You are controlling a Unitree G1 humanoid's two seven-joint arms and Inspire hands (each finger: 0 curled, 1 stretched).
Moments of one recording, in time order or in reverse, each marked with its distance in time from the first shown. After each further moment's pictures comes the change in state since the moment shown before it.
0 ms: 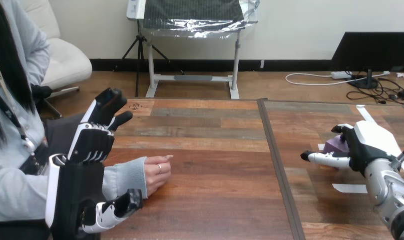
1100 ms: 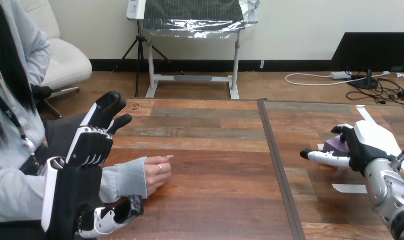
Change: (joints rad) left arm 0.036 0.018 0.002 -0.040 -0.005 0.017 -0.016; right arm 0.000 0.001 0.007 -0.002 0.000 0.005 -0.002
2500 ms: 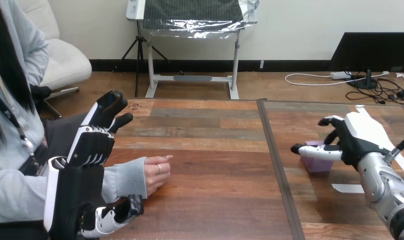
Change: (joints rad) left arm -0.004 -0.021 -0.001 0.001 0.003 -0.006 0.001; right arm 0.008 -0.001 0.010 -0.042 0.007 -0.096 0.003
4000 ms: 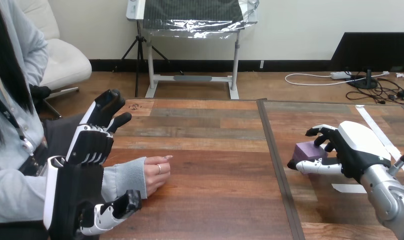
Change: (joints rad) left arm -0.004 -0.004 0.004 0.000 -0.019 0.025 -0.008; right arm 0.156 -0.083 0.004 -0.187 0.002 -0.142 0.038
